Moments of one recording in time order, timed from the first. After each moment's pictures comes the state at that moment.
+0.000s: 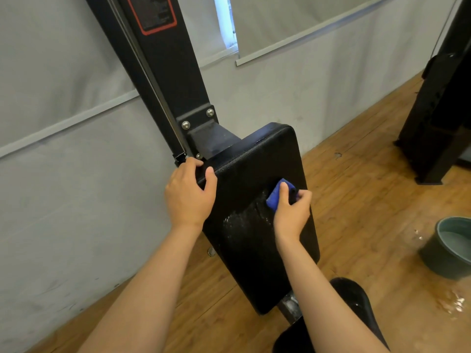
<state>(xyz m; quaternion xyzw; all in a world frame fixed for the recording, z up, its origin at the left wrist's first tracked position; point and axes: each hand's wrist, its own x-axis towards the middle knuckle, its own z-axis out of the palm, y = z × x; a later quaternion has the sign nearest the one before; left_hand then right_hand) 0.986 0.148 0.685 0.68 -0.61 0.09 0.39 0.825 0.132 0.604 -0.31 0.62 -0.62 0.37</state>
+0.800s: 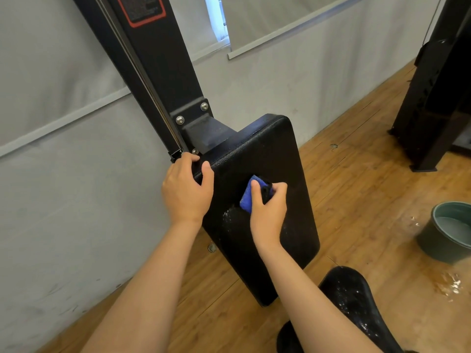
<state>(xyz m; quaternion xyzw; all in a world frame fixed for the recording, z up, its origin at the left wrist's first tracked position) 0.986 0.149 0.684 0.68 -0.61 0.09 0.39 0.860 0.160 0.615 -0.37 0.56 -0.63 0.39</state>
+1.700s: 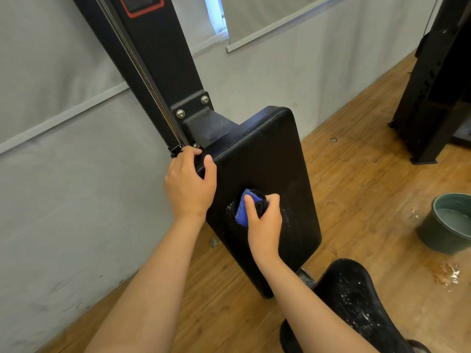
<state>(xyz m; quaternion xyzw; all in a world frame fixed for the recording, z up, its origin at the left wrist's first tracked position) 0.986 0.149 0.683 0.67 -0.61 0.09 0.40 0.873 0.189 0.593 -0.41 0.56 -0.59 0.42</state>
